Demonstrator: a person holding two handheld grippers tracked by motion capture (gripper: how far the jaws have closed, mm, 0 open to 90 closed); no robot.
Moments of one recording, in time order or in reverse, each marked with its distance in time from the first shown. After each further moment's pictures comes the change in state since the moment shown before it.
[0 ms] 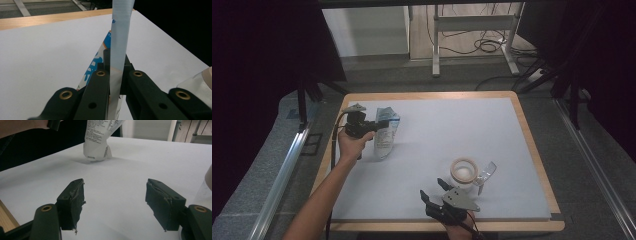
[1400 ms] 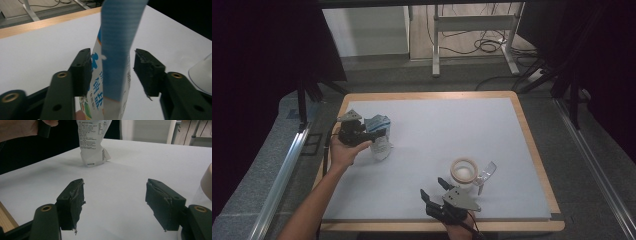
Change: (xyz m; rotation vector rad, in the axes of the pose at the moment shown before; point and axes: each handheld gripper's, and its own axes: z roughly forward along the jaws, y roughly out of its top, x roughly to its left) left arm -0.006 -0.016 -0.018 0.021 0.038 0.126; right arm 0.000 0.004 -0.002 -0.015 -0.003 -0.003
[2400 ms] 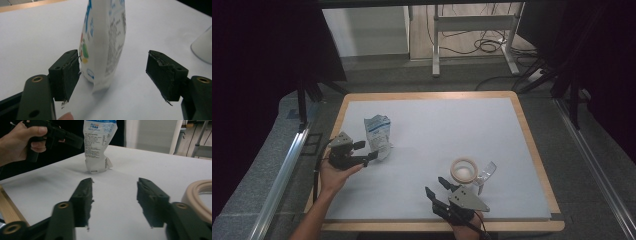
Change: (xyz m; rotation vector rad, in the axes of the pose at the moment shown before) left arm -0.019 -0.064 -0.029 0.029 0.073 0.022; right arm -0.007 0.020 -0.020 -0.021 0.041 -0.043
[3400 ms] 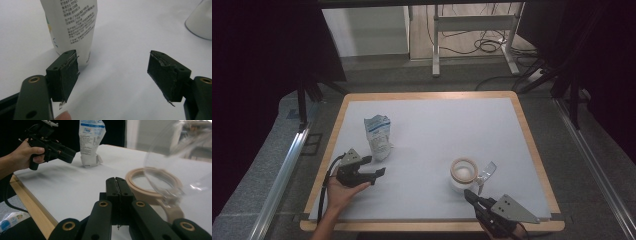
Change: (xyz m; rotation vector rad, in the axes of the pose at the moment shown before) left arm -0.030 -0.033 0.011 0.031 -0.011 0.044; right arm -0.049 0.002 -0.083 0.006 0.026 -0.009
